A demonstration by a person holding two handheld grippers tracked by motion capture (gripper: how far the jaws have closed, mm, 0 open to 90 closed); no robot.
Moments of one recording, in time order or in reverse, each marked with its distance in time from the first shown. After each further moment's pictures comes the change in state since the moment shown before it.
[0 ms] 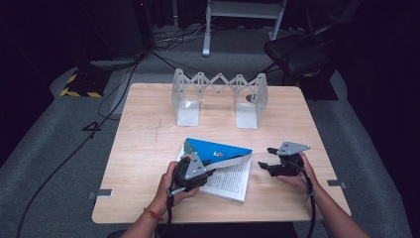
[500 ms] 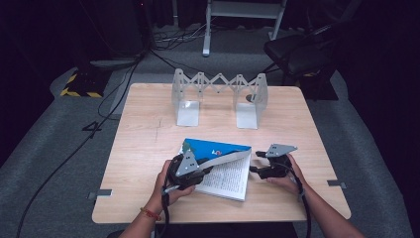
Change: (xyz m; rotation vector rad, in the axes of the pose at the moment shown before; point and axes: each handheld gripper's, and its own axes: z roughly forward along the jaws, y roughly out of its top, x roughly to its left) left arm 0.009 -0.003 -0.009 -0.050 -0.034 -0.042; right arm 0.013 0.001 0.030 -0.030 0.107 0.015
